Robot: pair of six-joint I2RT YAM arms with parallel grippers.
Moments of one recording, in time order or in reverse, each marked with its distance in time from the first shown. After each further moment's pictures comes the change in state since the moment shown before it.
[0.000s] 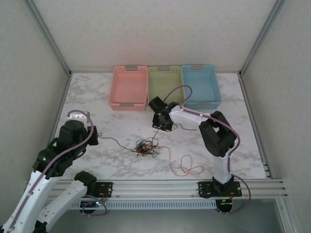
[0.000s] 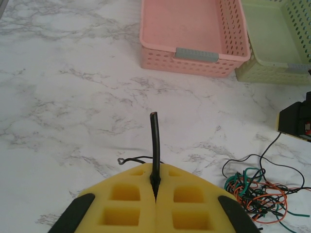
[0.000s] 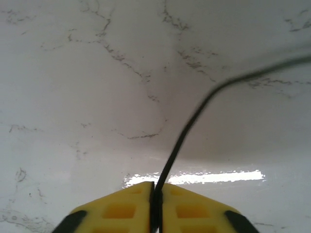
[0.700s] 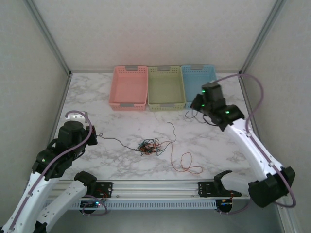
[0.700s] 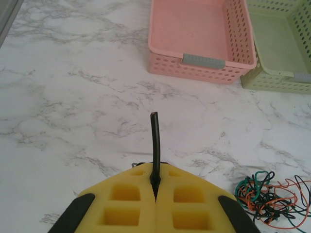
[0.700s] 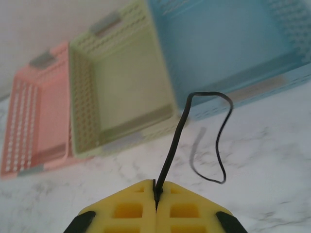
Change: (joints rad) left arm 0.000 -0.012 0.000 -0.002 -0.037 -0.021; right arm -0.346 -0.788 -0.187 -0.037 0.133 -0.234
